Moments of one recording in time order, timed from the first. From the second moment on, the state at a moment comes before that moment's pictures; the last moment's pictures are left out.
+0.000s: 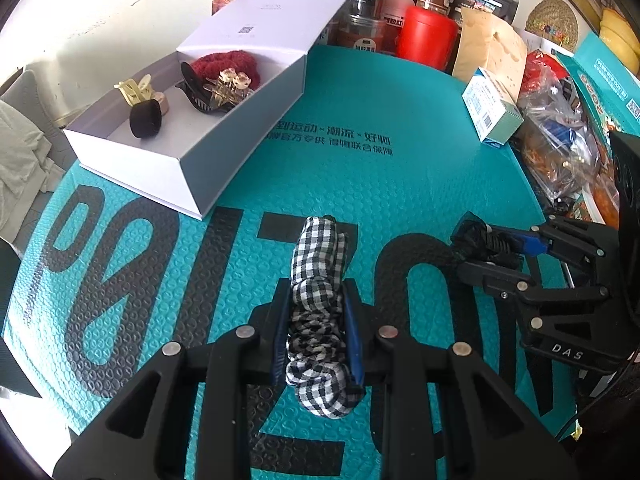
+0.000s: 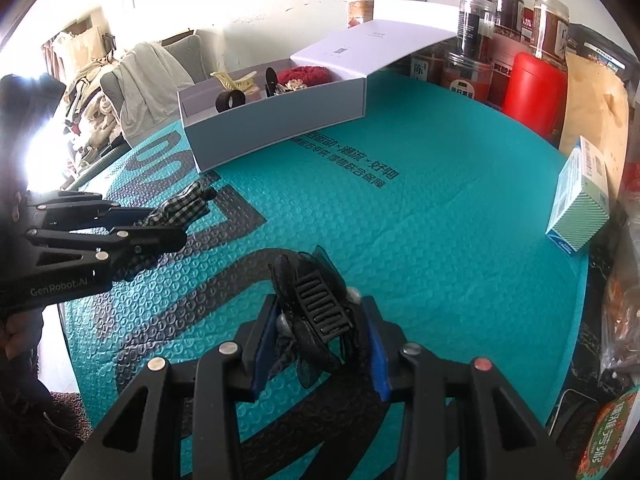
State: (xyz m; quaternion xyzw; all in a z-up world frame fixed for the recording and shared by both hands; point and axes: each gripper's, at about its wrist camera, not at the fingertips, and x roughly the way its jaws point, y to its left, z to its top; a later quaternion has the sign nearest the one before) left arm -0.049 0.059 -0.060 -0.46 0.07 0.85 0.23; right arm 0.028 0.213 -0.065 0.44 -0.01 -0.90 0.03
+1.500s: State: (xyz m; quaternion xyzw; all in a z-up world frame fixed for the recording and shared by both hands) left arm -0.158 0.011 0.015 -0.43 0.04 0.89 0.16; right arm -0.093 0.182 0.024 0.39 0.04 -0.91 0.11
